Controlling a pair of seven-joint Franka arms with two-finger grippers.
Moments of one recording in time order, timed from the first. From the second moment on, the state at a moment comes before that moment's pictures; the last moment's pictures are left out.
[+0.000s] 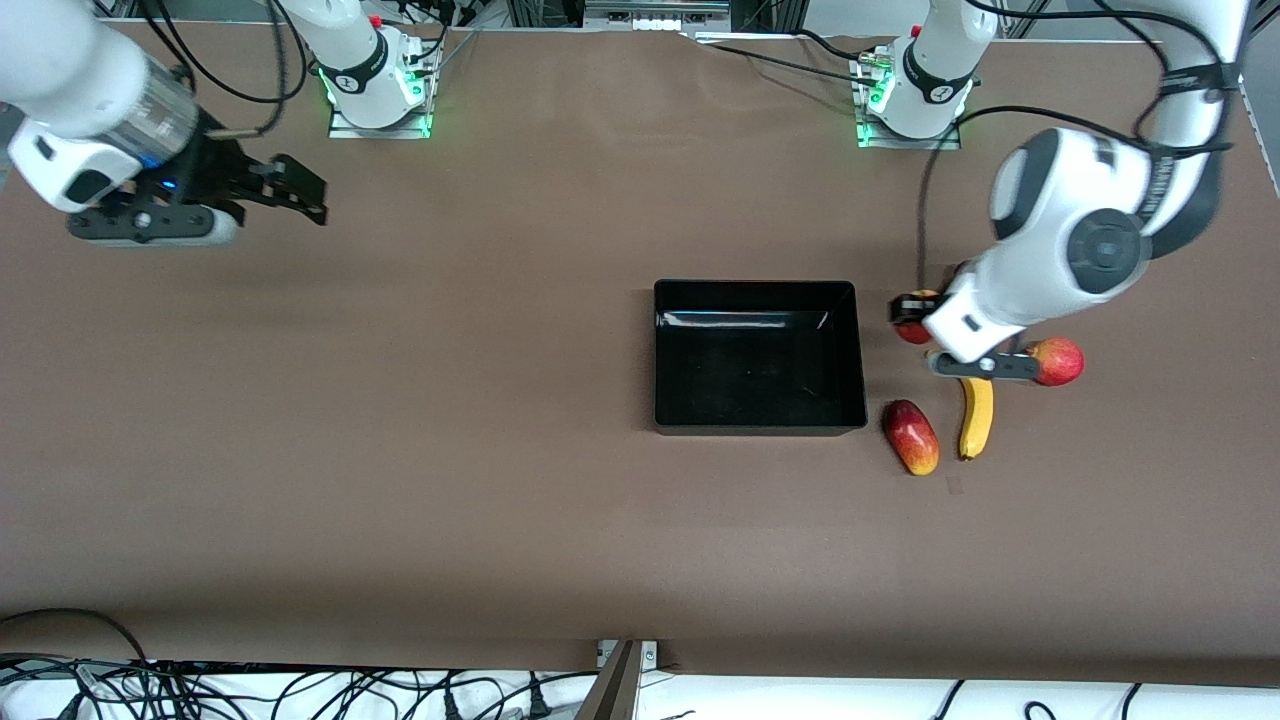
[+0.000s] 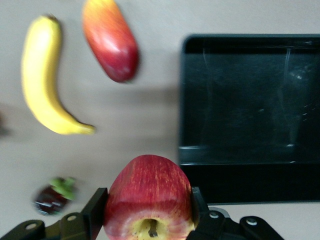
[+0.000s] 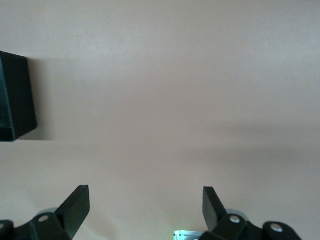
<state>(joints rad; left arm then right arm) -0.02 0.25 -0.27 -1.88 -0.03 1.91 -0.33 0.28 -0.02 -0.08 -1.63 0.08 1.54 0.19</state>
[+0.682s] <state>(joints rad) -0.08 0.51 -0.33 -1.88 -0.03 2.12 -0.54 0.00 -0.02 0.10 -1.62 0.05 1.54 0.06</state>
